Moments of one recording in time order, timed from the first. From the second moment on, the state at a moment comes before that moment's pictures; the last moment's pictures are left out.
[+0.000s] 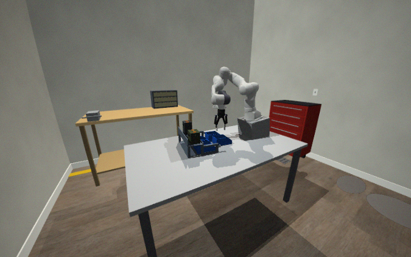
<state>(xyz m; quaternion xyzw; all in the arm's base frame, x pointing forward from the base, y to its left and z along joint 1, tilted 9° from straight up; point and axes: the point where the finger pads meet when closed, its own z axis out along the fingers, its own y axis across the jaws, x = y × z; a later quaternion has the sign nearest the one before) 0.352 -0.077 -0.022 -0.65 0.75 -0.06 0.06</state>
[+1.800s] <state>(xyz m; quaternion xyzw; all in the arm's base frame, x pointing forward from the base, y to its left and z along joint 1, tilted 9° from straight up) 0.349 -0.077 -0.002 -0.65 0.76 -0.05 0.06</state>
